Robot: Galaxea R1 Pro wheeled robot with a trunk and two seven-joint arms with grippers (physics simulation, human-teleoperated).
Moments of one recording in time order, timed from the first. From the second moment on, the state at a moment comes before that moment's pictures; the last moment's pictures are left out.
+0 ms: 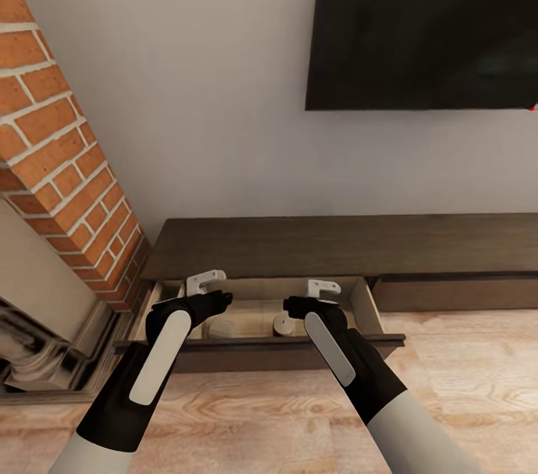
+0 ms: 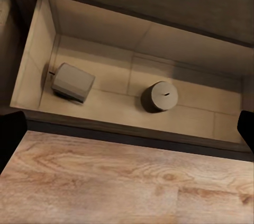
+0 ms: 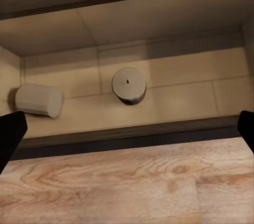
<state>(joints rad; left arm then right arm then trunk) -0.51 -0.03 -0.28 -1.51 0.79 0.83 0.72 -0.65 0.09 0.46 -1.13 -0.67 0.63 -0.65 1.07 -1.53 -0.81</state>
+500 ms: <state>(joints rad) -0.51 -0.03 -0.28 -1.51 0.79 0.83 0.72 -0.65 0.09 0.46 -1.13 -0.67 0.63 -0.65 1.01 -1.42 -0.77</state>
